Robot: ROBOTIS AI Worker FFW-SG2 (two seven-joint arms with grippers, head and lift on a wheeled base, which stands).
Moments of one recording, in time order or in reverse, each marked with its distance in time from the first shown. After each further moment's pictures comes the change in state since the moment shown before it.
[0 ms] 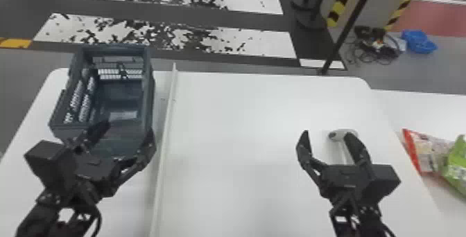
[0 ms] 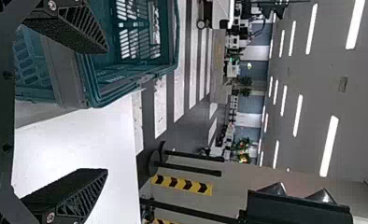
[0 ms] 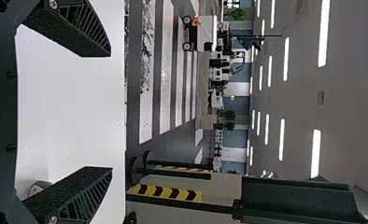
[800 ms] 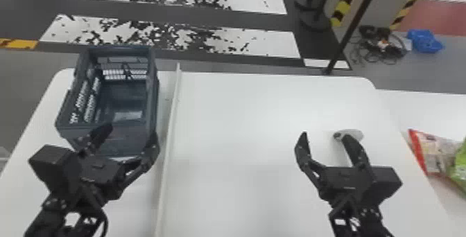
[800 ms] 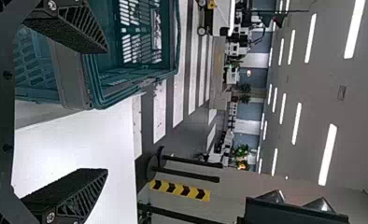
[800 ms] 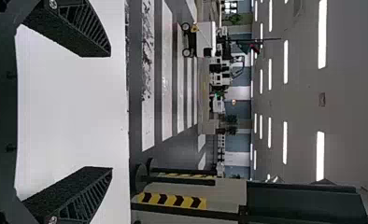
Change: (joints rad) left arm 0.028 -0.023 0.001 -0.023 -0.003 -0.003 0.020; right arm 0.006 0.000 0.025 0.000 -0.027 -0.001 0.009
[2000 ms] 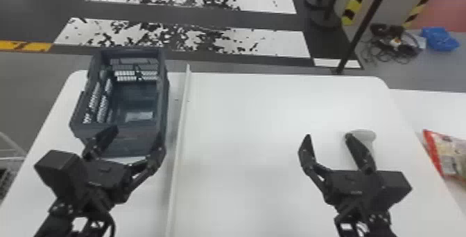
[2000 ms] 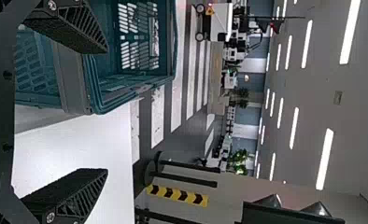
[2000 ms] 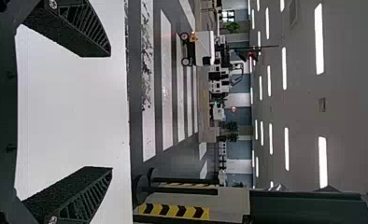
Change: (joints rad) left arm 0.041 -0.005 0.011 -0.043 0.000 -0.006 0.013; right arm 0.015 0.000 0.028 -0.008 -0.012 -0.007 0.011
